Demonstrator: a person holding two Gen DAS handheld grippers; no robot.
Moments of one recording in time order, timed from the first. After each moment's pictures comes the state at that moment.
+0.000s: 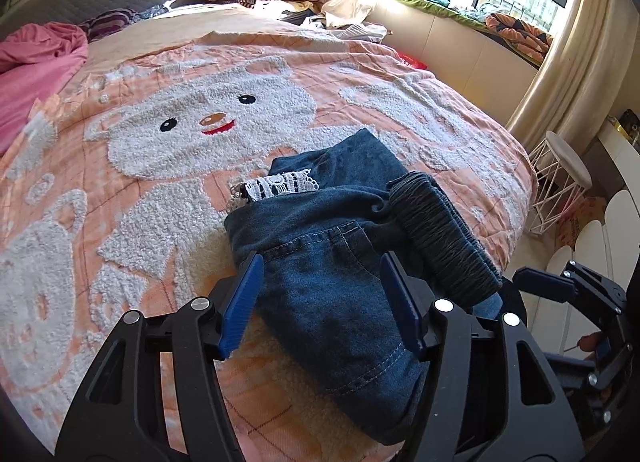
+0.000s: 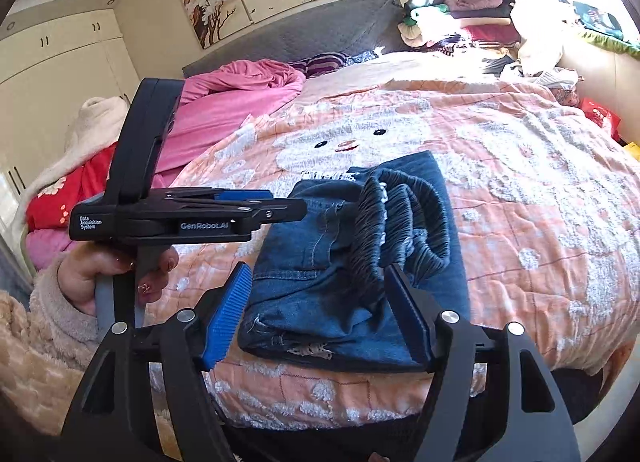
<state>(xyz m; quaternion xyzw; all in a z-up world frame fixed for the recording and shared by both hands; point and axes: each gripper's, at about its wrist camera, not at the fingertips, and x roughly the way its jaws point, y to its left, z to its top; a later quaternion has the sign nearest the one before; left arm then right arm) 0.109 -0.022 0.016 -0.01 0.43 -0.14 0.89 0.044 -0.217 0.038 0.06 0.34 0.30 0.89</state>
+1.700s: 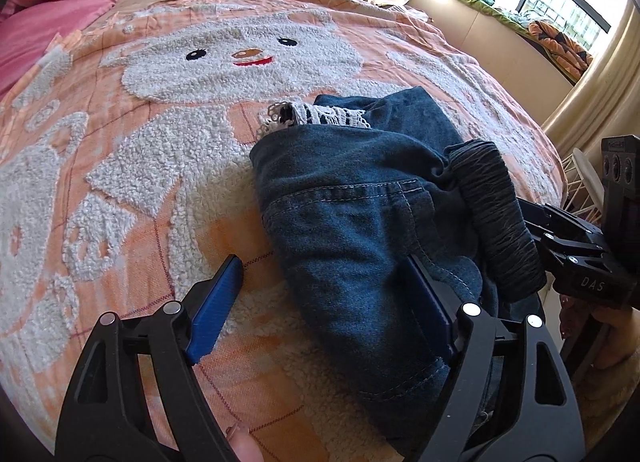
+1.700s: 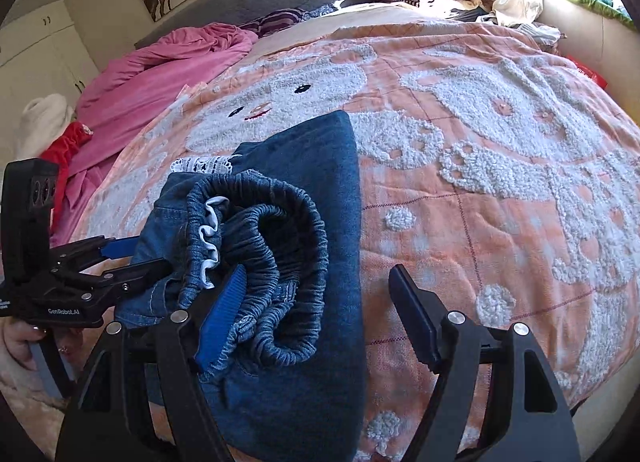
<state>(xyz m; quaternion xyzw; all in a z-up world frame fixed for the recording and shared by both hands) 0.114 -0.010 -0.035 -0.07 0.48 -0.09 0.87 0.154 -0.245 -0.023 0.06 0.43 0.26 0.86</state>
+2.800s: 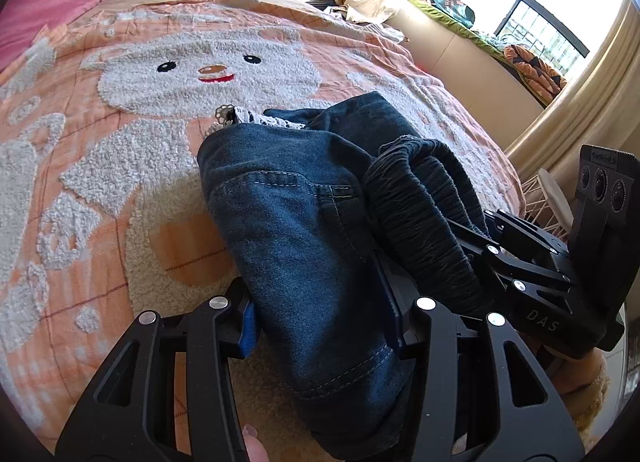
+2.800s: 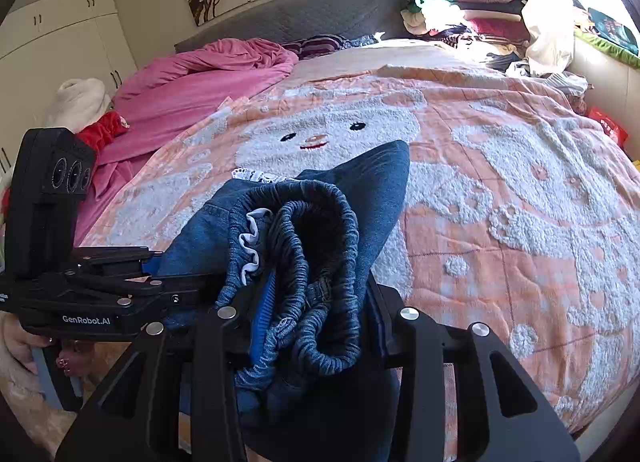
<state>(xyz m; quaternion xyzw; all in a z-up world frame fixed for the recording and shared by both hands) 0.106 -0.024 -0.011 -0.12 0.45 -0.13 0.88 0.133 -0.214 0.013 0.02 0.36 0.31 0.88</state>
